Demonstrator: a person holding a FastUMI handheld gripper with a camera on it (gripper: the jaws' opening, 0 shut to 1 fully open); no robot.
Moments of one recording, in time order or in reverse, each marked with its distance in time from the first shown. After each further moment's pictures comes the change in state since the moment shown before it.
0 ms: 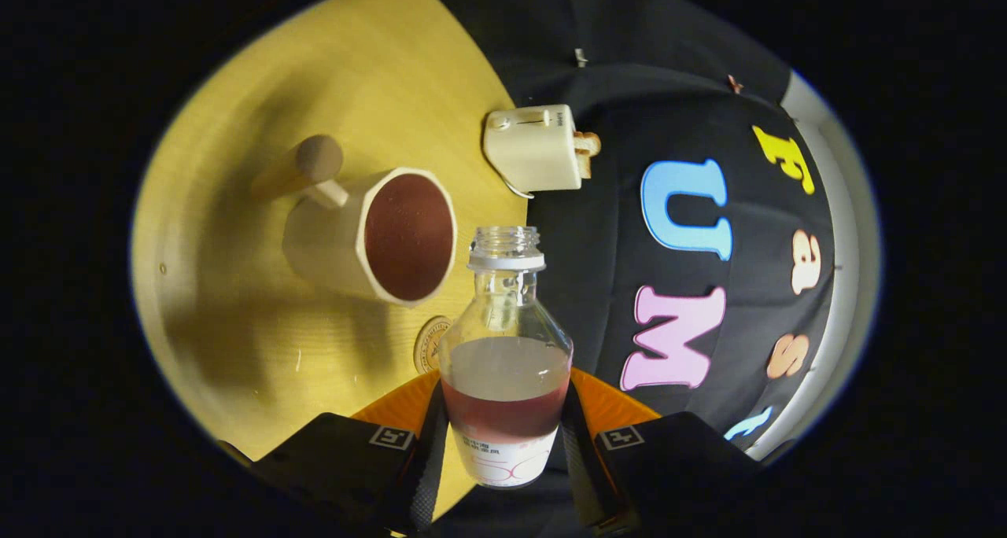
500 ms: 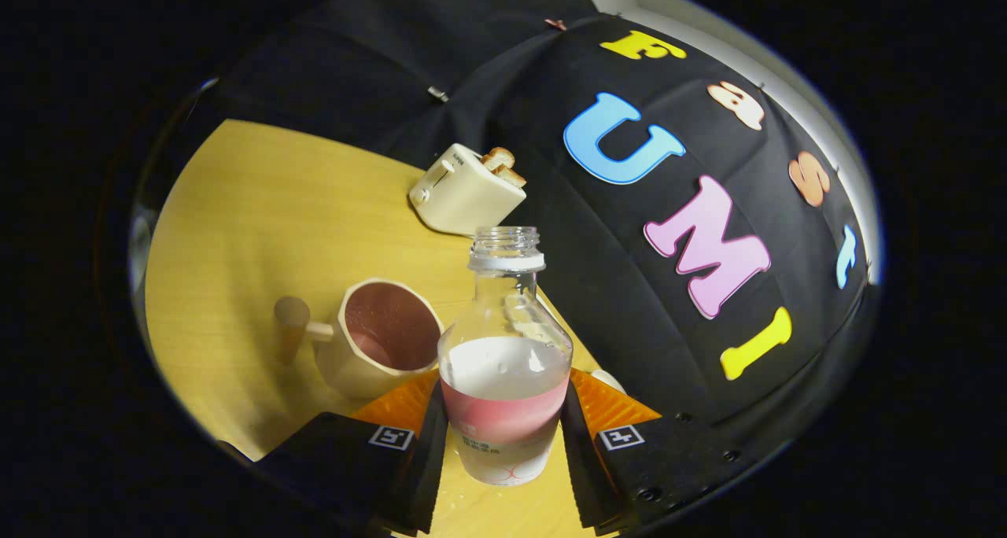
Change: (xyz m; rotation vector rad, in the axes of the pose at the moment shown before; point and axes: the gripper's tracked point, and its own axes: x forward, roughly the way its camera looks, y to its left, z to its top) arm -0.002 0.010 0.023 0.697 -0.188 0.059
